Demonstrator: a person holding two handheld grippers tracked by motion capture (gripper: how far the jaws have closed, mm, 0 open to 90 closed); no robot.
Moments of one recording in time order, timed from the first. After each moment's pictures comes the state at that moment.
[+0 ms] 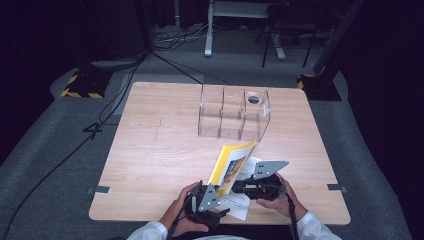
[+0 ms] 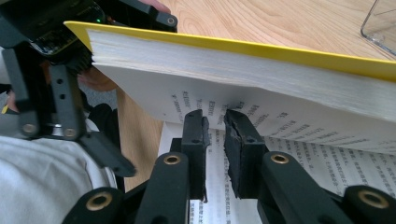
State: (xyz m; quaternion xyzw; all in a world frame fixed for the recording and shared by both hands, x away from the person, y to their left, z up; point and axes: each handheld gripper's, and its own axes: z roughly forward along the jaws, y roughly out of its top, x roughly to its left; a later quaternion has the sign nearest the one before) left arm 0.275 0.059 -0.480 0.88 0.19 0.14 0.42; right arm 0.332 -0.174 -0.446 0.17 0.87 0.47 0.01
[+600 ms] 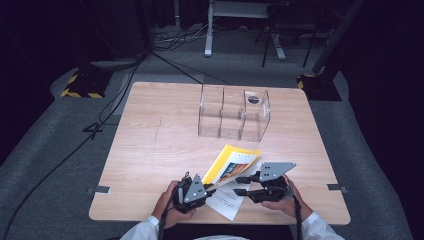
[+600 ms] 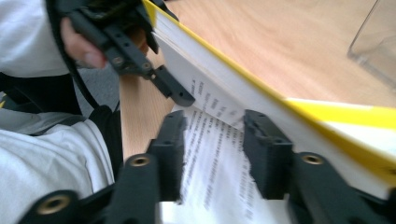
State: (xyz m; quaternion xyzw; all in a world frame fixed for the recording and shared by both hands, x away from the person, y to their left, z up) left arm 0.296 0.103 -0.473 0.87 0.18 0.16 0.42; right arm 0.325 -0.189 -0.436 0.13 0.86 0.49 0.04
